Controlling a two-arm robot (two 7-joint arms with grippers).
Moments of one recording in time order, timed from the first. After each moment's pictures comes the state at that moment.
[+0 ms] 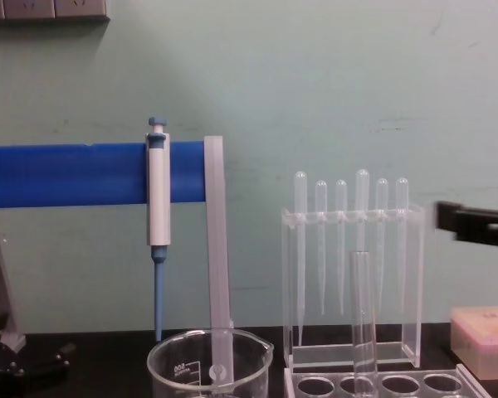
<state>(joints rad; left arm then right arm) -0.20 0.60 0.45 -1.41 -0.25 -0.12 0.03 -0.08 0.46 -0.14 -1.96 0.35 0.15 0.22</state>
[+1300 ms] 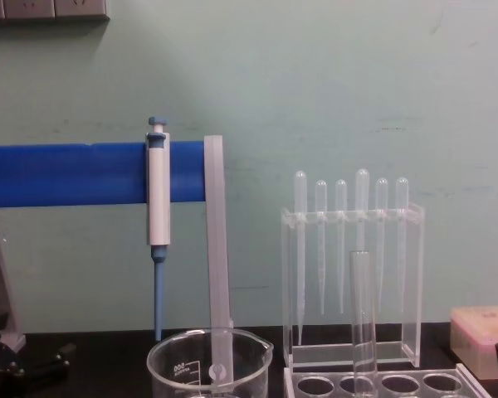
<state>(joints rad) -0.20 0.60 0.45 -1.41 -0.25 -0.12 0.03 -0.03 0.36 -0.11 -1.65 0.13 0.12 0.15</state>
